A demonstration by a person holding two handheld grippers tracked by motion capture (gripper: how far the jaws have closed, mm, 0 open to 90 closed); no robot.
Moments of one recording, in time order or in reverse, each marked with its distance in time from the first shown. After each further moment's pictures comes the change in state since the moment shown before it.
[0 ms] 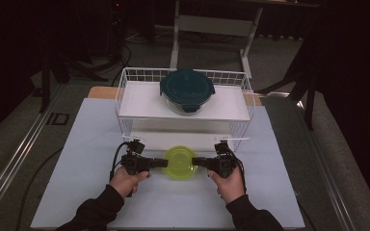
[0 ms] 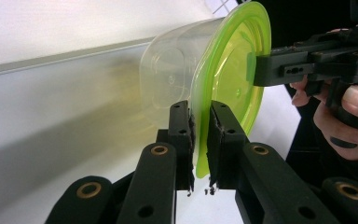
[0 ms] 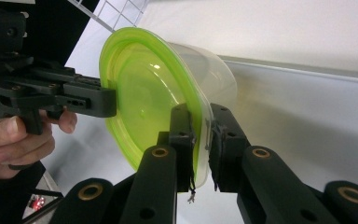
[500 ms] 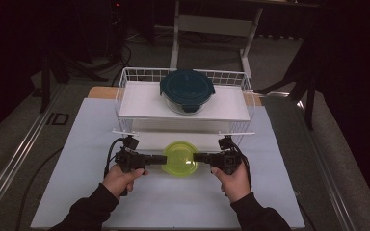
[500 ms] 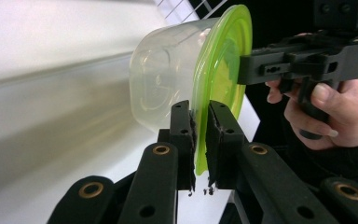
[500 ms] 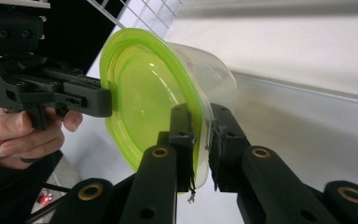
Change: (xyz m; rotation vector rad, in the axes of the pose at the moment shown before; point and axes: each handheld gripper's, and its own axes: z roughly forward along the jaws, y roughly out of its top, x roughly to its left) left arm -0.019 0.010 -0.029 -0.043 -0.106 0.013; right arm 0.022 0.014 -0.028 -0.018 0.038 -0.034
